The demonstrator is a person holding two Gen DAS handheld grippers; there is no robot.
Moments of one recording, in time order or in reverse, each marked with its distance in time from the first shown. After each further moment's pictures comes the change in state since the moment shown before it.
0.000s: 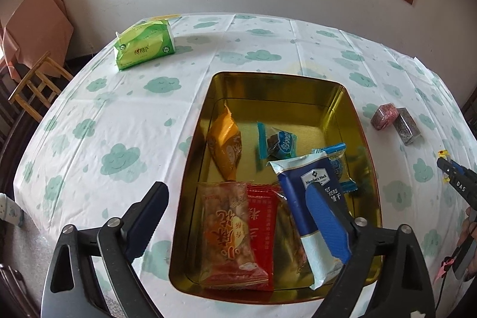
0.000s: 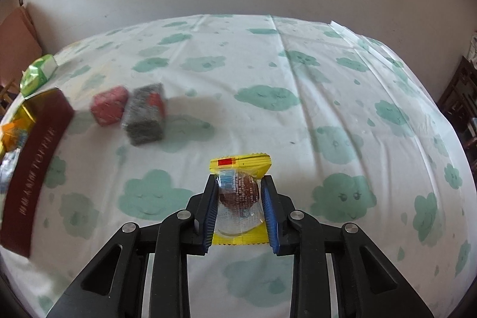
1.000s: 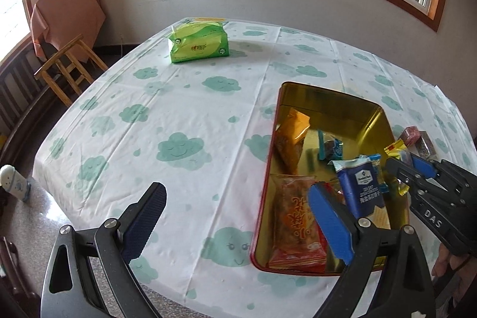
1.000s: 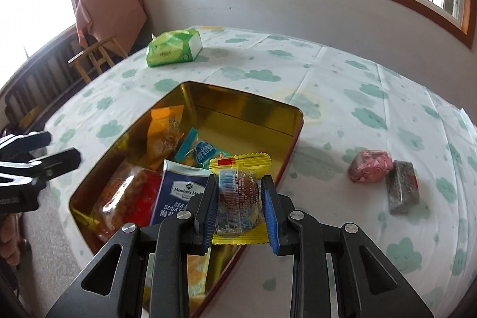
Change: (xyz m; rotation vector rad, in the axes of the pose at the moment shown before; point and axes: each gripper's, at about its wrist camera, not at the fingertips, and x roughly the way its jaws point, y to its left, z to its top) left arm -0.029 0.065 -0.015 -0.121 -0.040 0.082; right arm -0.097 0.176 -0.010 -0.335 -0.042 0.334
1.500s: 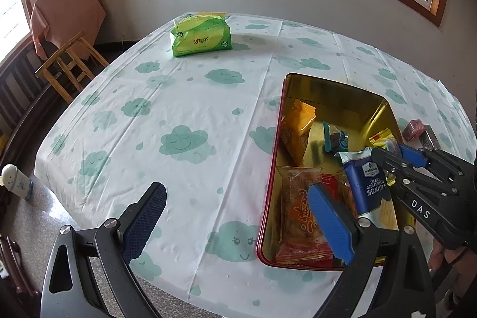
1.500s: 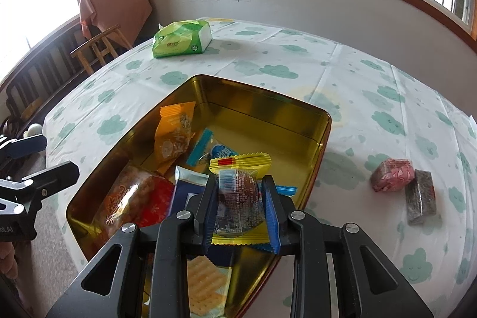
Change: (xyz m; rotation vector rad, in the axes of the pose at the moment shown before) left arm 0.004 0.002 -0.004 0.007 0.025 0.008; right arm 0.011 0.006 0.003 -0.023 0.035 -0.007
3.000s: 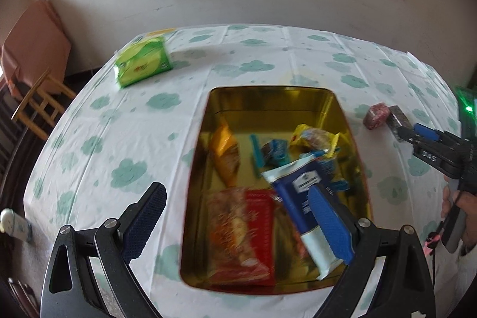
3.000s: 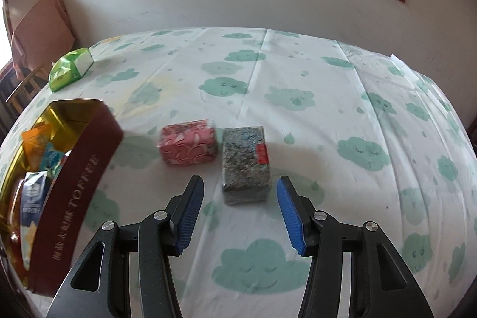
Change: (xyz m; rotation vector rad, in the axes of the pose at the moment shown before) left arm 0.001 -0.082 0.020 0.190 -0.020 -0.079; right arm -0.050 -0.197 -0.057 0.255 0.015 -0.338
